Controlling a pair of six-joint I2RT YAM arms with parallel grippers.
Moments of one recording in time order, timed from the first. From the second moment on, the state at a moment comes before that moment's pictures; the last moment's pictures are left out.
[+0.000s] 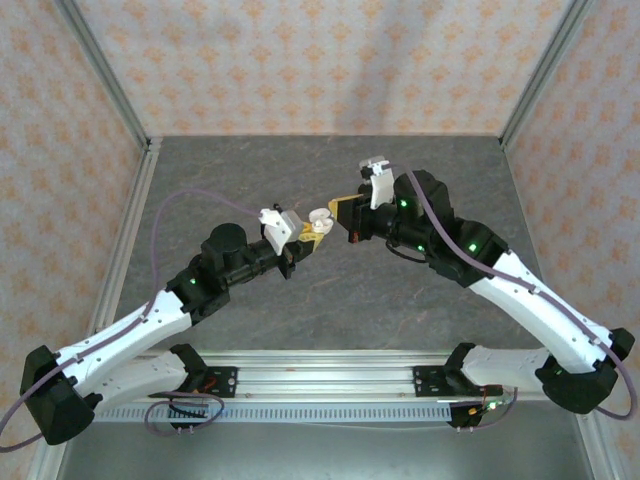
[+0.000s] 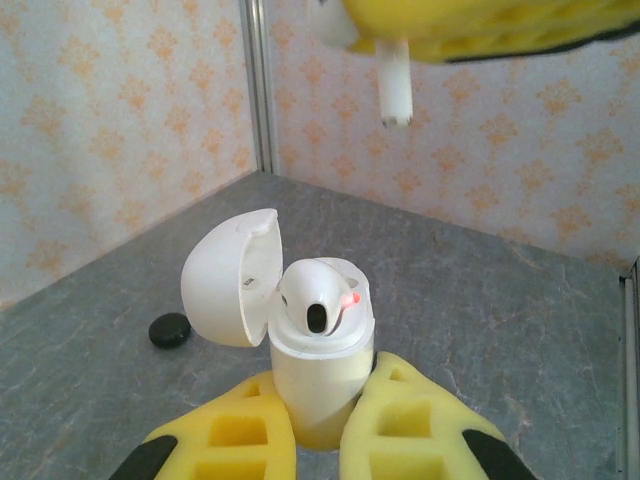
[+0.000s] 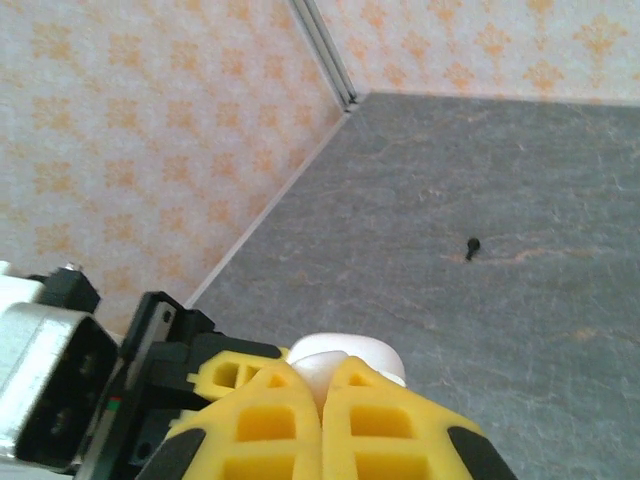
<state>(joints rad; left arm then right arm) -0.72 0.96 0.73 0.10 0.21 0.05 0.84 1.13 1.36 -0.57 -0.07 0.44</state>
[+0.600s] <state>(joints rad) -0.72 0.96 0.76 0.10 0.21 0.06 0.84 1.08 1.25 -0.42 -0.07 0.40</state>
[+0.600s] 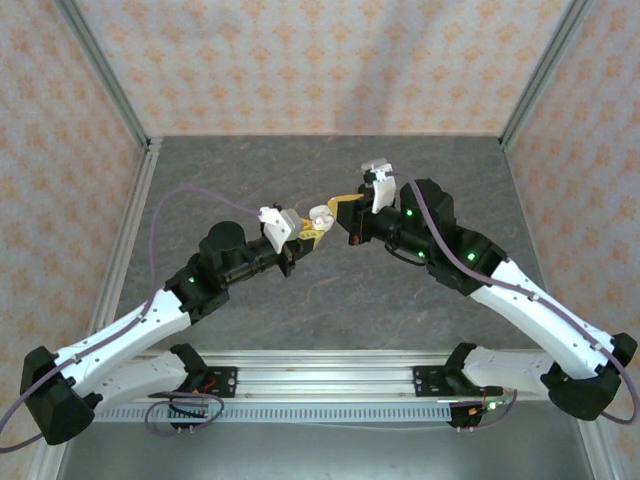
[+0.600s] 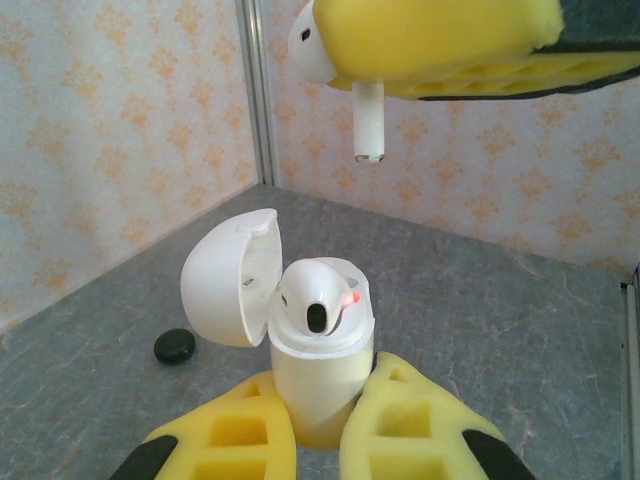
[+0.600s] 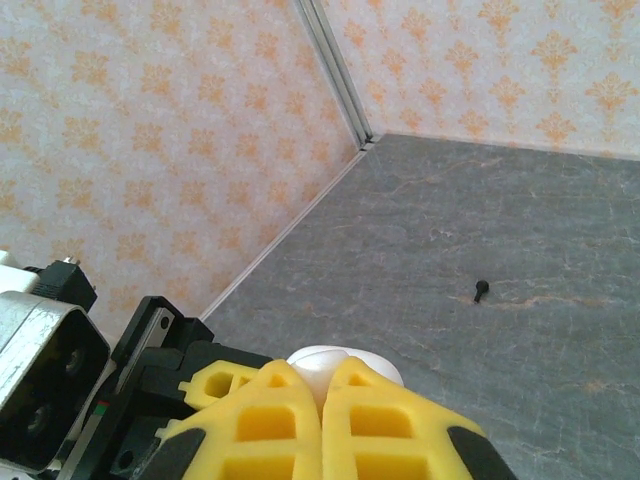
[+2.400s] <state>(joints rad) -0.72 0.96 0.77 0.10 0.19 -0.03 0.84 1.10 1.15 -0.30 -0.10 0.38</state>
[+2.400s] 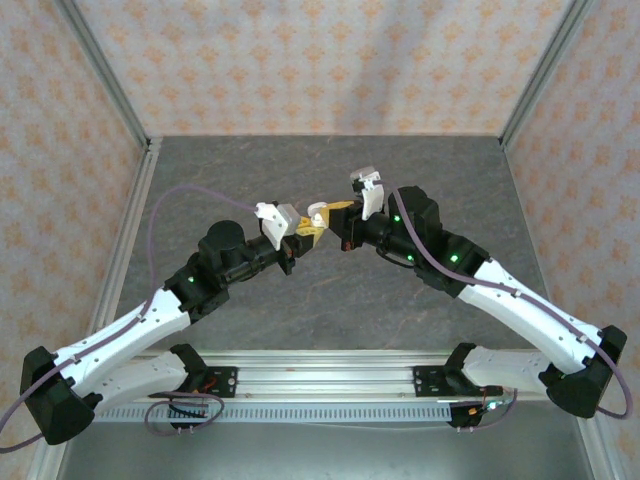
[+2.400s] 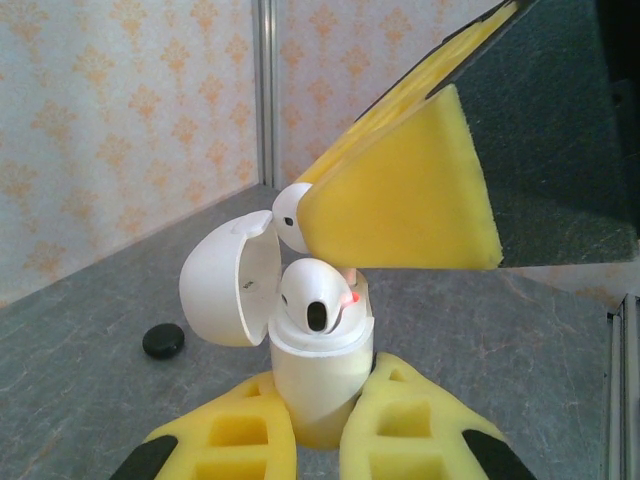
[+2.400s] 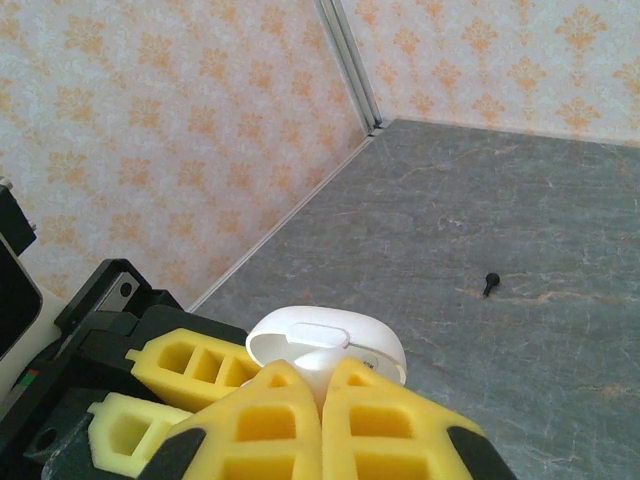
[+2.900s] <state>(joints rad) -0.72 0.96 0.77 0.10 0.19 -0.03 0.84 1.11 1.15 -0.30 -0.10 0.40</state>
